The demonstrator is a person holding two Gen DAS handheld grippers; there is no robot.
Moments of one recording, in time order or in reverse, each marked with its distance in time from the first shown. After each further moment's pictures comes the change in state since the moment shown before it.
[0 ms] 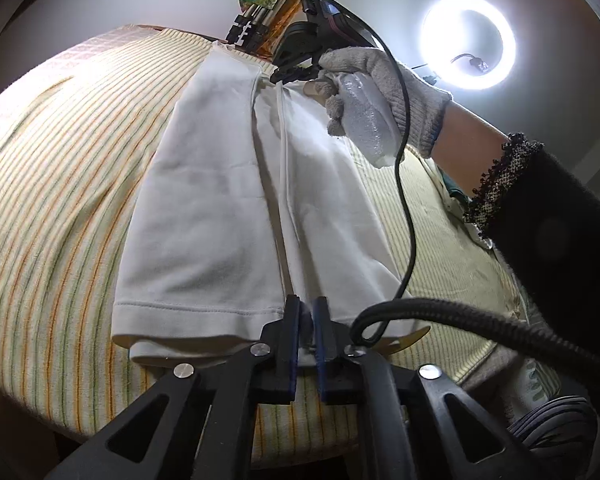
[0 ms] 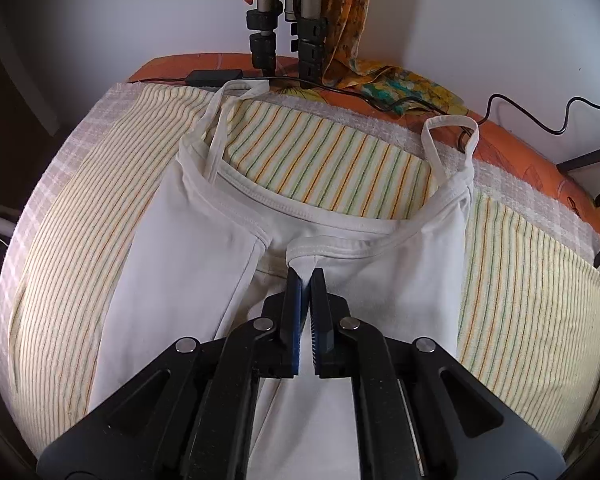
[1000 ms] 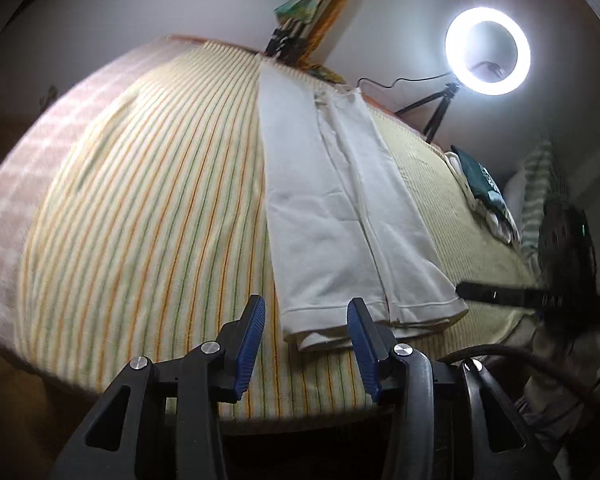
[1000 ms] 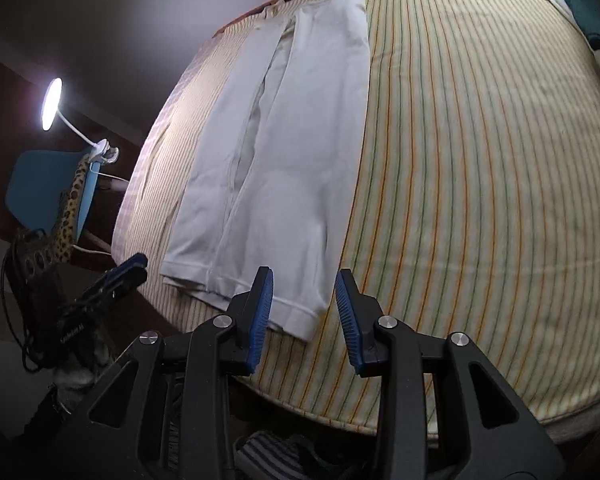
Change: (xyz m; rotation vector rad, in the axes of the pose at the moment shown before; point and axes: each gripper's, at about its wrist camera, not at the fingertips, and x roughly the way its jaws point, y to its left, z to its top) left arm -0.054 0.067 0.019 -0.013 0.053 0.060; right arm -0.154 -0.042 -0.296 0.276 0.078 0.403
